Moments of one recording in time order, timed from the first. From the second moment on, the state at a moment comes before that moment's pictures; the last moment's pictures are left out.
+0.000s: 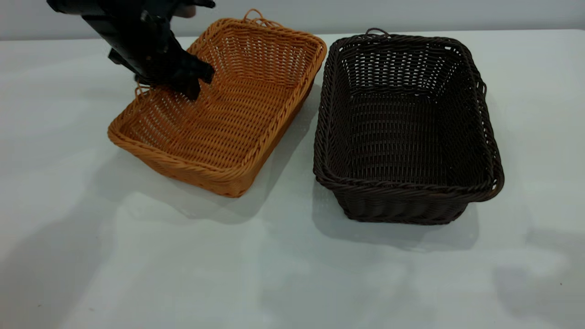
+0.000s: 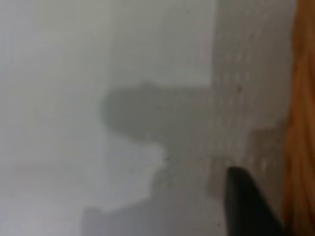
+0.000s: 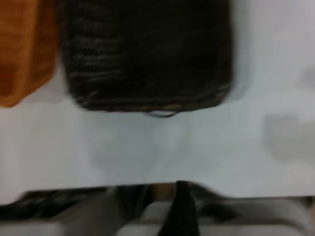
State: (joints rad) left arm -0.25 2.44 -1.54 -0.07 0.10 0.14; right arm -0.05 1.16 -0.57 0.62 0.79 -0.21
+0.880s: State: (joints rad) left arm -0.25 2.17 -1.54 -0.05 0.08 0.24; right arm 0.21 1.95 -0.59 1.65 0.62 -0.58
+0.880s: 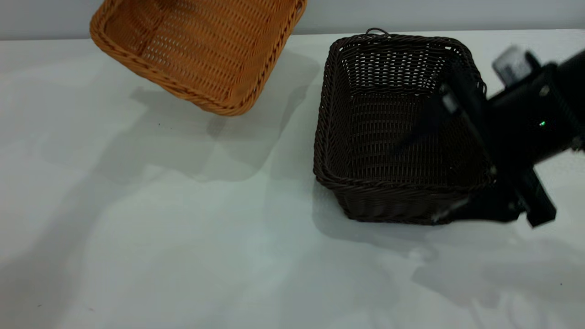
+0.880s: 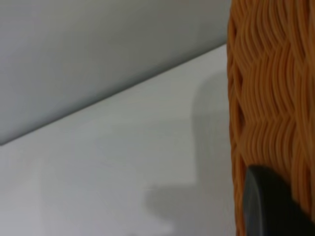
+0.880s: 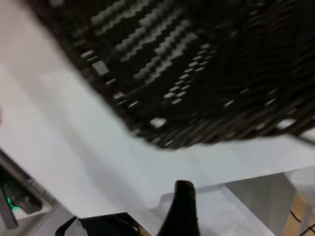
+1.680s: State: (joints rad) left arm -0.25 2.17 -1.54 -0.05 0.07 0.31; right arm 0.21 2.08 -0.67 1.78 0.48 -0.66
